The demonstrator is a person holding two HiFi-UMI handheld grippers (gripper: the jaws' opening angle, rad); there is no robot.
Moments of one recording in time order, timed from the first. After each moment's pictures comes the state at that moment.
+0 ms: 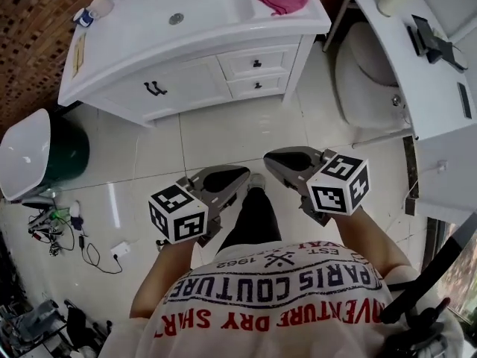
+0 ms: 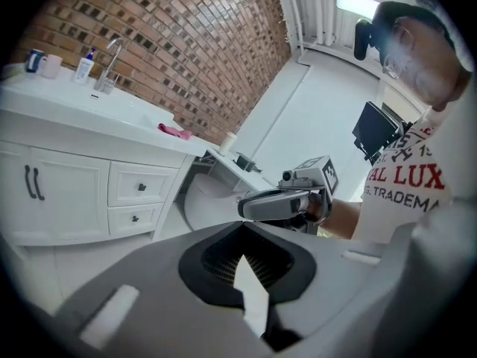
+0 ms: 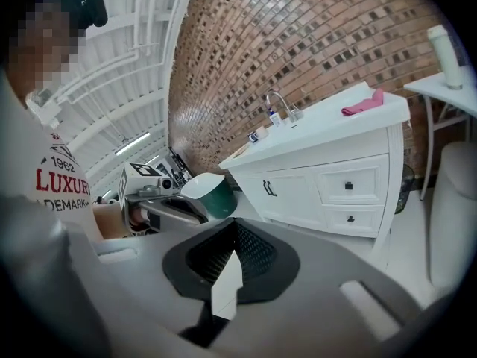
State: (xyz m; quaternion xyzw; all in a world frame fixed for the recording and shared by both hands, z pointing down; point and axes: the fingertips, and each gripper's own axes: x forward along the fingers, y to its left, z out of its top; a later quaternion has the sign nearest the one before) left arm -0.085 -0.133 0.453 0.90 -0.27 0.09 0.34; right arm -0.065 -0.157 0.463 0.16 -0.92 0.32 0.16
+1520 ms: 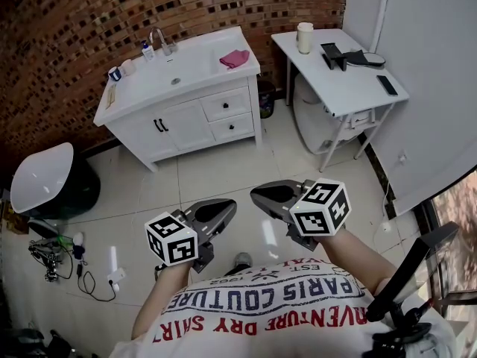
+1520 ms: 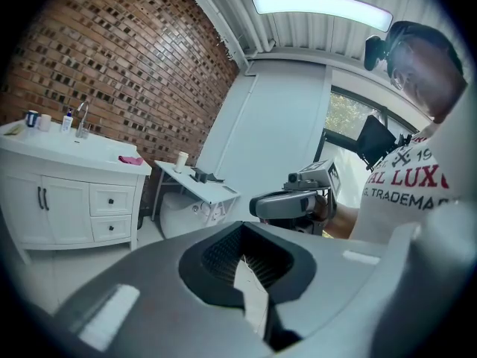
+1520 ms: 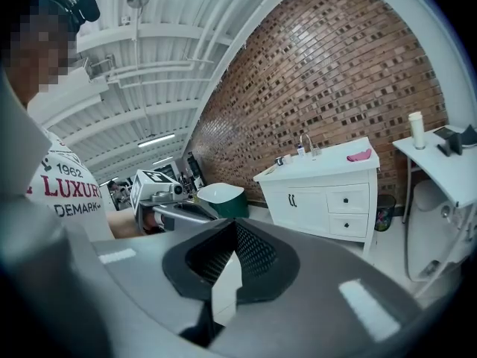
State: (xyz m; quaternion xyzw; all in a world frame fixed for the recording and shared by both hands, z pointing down) left arm 0.033 0.227 0.305 0.94 -0.27 0.05 0.21; right arm 0.062 0.214 0.301 0.17 -0.96 0.20 0.11
